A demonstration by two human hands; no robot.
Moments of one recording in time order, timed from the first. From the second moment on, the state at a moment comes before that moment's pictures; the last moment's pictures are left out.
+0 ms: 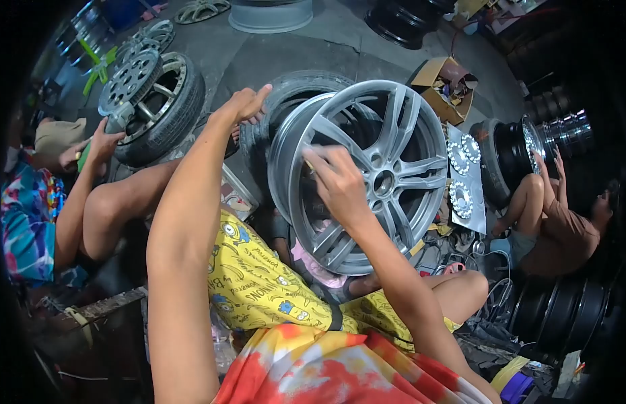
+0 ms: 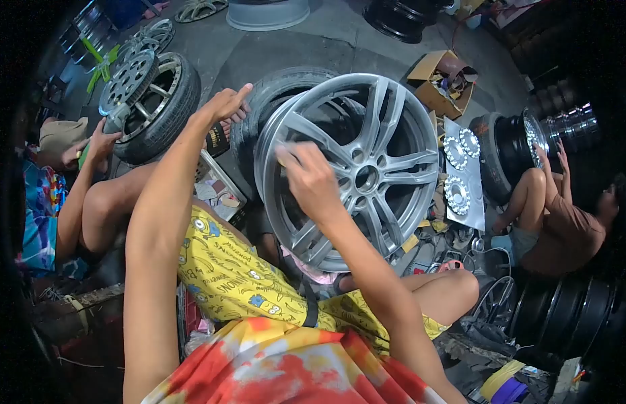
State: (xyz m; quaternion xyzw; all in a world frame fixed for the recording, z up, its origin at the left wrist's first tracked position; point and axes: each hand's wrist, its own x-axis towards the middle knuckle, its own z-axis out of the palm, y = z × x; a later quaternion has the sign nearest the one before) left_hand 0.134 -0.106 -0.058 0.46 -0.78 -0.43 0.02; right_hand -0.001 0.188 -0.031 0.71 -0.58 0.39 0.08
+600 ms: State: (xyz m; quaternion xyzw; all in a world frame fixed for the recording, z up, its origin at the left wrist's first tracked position) left_hand 0.147 -0.111 -0.067 0.48 -0.75 -0.45 0.02; right_hand -0.064 0.235 -0.035 0.62 -0.67 0.39 0.12
